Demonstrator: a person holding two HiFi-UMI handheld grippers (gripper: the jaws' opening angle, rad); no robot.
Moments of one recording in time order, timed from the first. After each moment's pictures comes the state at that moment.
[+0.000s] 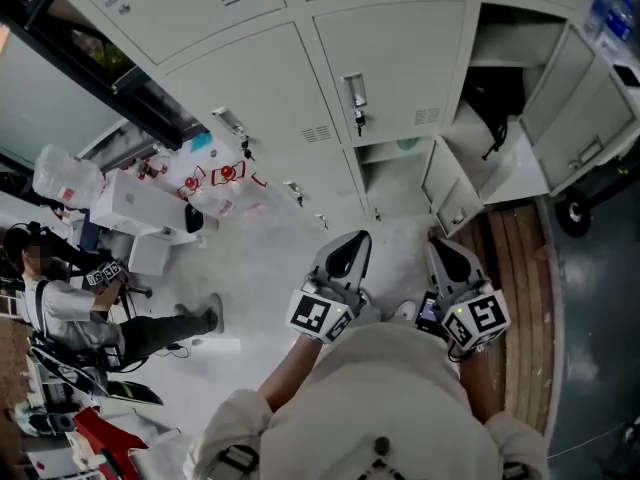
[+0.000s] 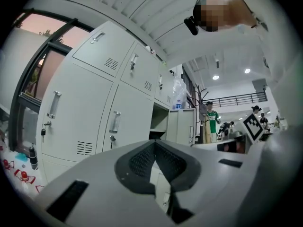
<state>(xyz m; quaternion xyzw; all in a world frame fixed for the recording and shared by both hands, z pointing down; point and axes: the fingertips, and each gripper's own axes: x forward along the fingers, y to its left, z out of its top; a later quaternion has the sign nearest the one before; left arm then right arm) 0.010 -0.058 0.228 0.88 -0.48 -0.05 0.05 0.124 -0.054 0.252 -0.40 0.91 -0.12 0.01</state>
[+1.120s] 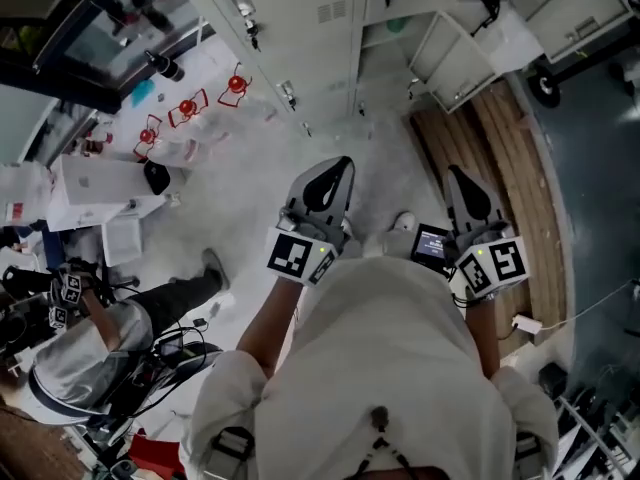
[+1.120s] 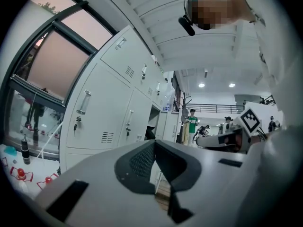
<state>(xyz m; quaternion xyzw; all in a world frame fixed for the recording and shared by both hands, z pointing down) -0.187 0.016 0.262 0.93 -0.36 -0.05 0.09 -0.032 0.056 0.266 -0.55 0.82 -0.13 -0.03</state>
